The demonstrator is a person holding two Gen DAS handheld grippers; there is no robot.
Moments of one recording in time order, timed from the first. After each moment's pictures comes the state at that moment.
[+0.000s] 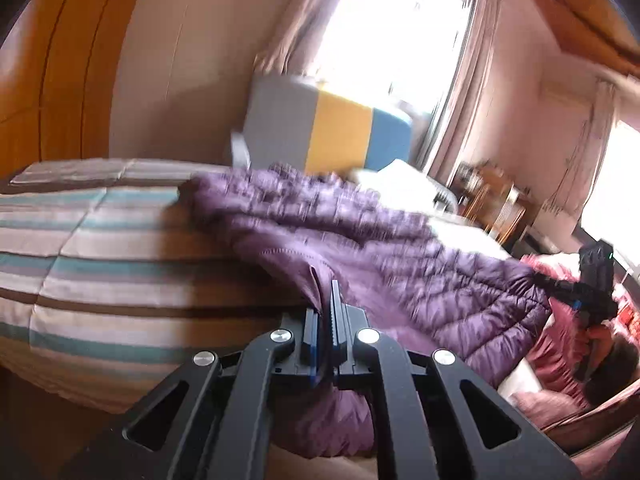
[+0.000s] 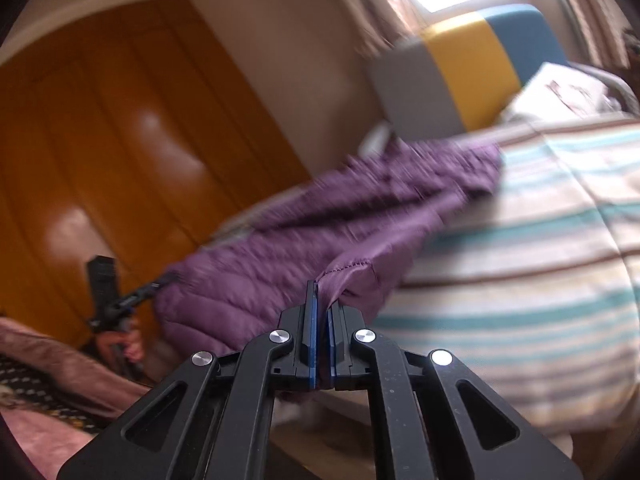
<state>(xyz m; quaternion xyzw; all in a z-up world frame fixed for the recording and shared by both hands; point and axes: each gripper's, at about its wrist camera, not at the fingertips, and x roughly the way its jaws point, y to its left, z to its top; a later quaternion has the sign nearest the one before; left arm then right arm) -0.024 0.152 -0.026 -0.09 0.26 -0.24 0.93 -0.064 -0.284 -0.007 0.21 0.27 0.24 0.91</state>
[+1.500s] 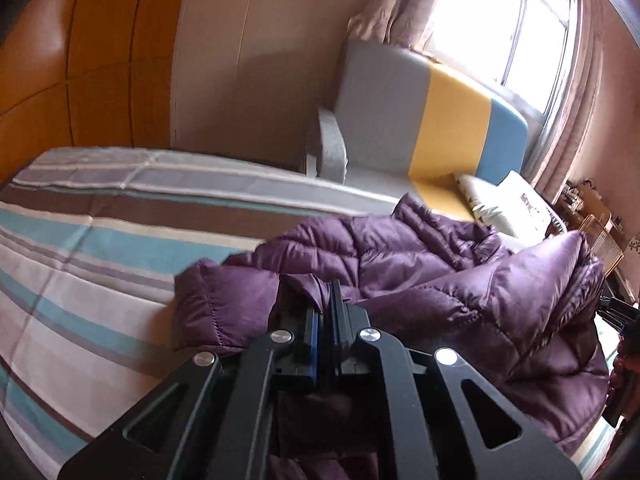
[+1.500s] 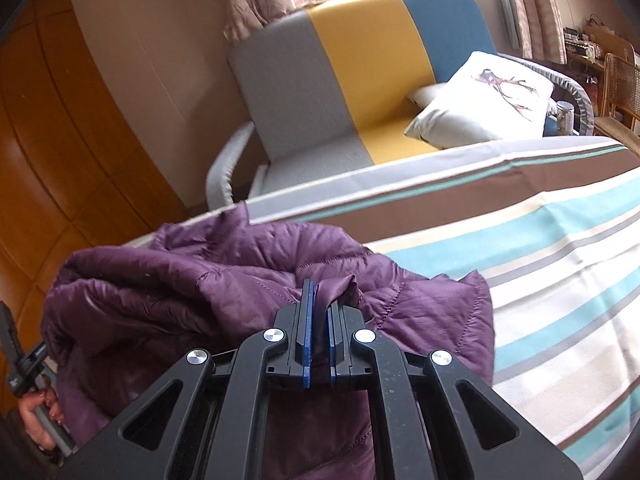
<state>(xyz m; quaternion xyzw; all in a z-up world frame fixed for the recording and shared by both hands) 0.293 0.122 -0.095 -0.09 0.34 -0.07 0.93 0.261 -0.301 -0.061 0.18 0.36 0.00 0.91</state>
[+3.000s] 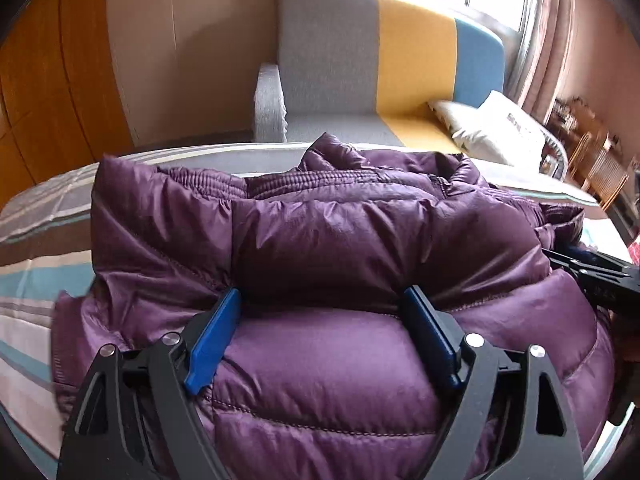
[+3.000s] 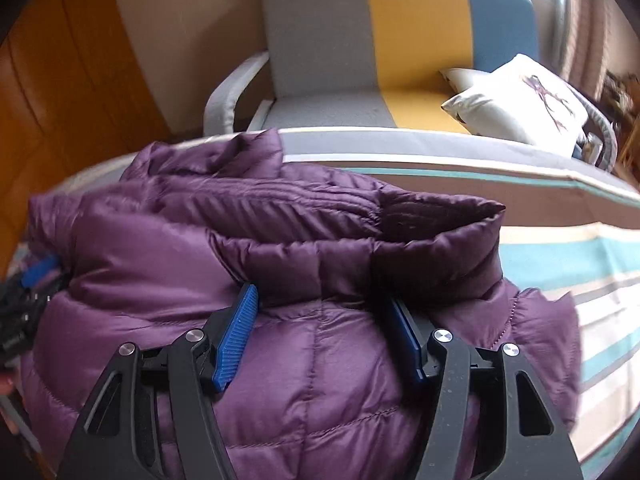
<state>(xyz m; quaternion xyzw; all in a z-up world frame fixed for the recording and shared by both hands) 0.338 0.012 -0.114 0.01 0.40 -0.11 0.91 0.315 -0.231 -0.090 0.07 0.44 0.00 0.89</state>
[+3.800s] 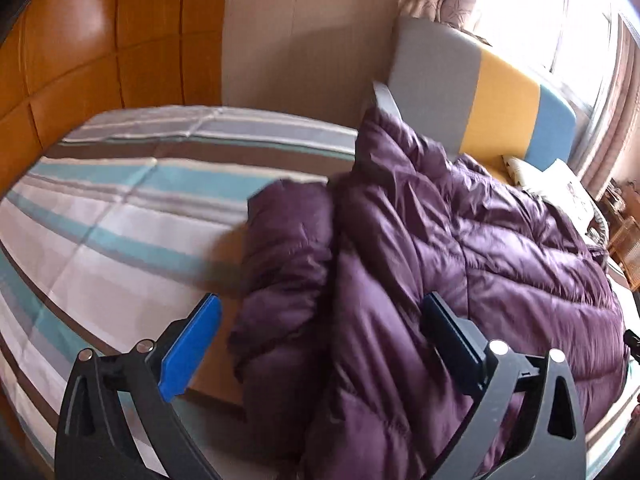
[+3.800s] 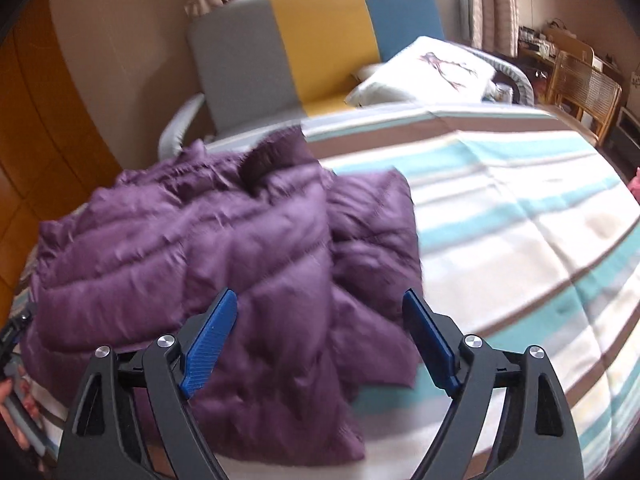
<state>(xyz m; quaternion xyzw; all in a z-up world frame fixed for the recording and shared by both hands) 0.253 0.139 -0.118 -0.09 0.39 0.01 0.92 0.176 -0.284 -0.071 0.14 0.42 -0.10 0.89</state>
